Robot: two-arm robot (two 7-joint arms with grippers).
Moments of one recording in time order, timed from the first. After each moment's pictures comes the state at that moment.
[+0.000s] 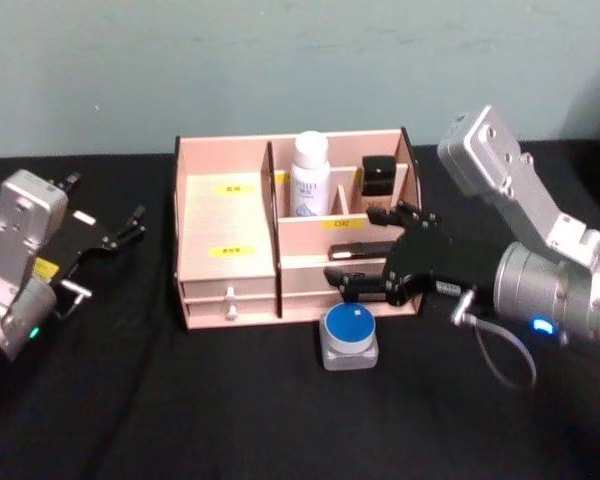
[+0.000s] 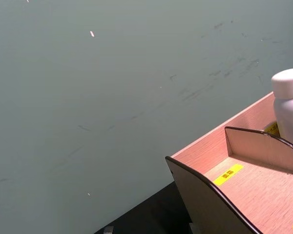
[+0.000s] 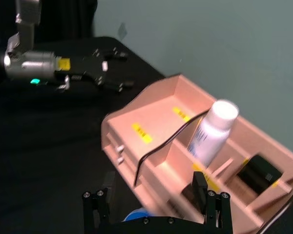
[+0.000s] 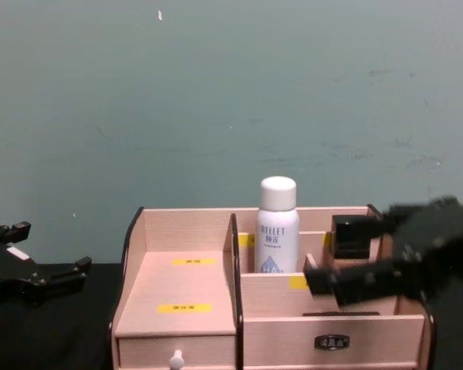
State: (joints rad) left arm -0.20 0.60 0.45 -1.41 -0.25 -0.12 0.03; right arm 0.19 0.64 -0.44 -1.93 0.35 0.48 0.44
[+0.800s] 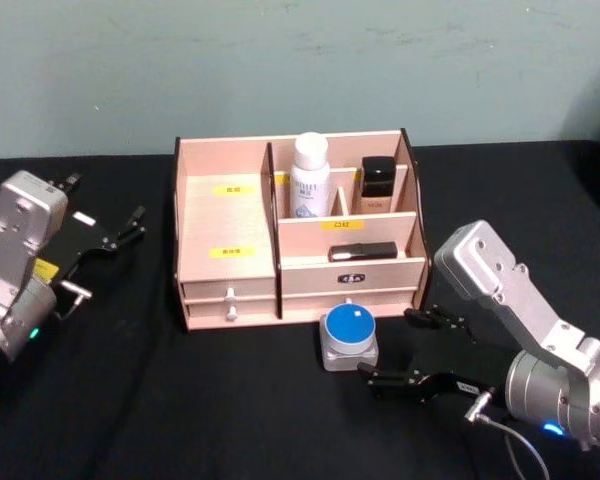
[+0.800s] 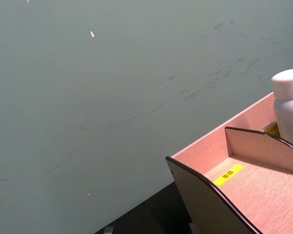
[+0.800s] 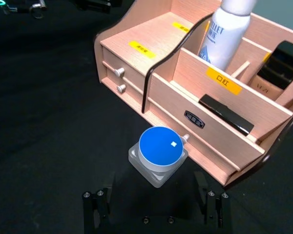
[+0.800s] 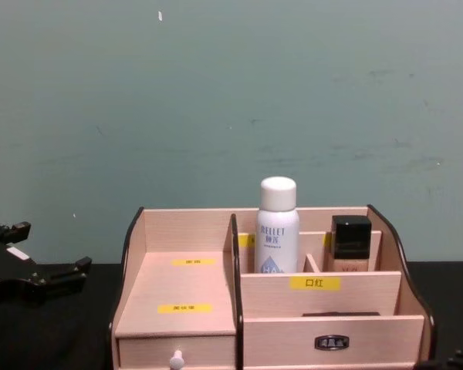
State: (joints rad) left arm -0.20 0.60 0.45 -1.41 -0.25 -0.12 0.03; right arm -0.05 0.64 -0.40 -2.00 0.29 0.59 0.30
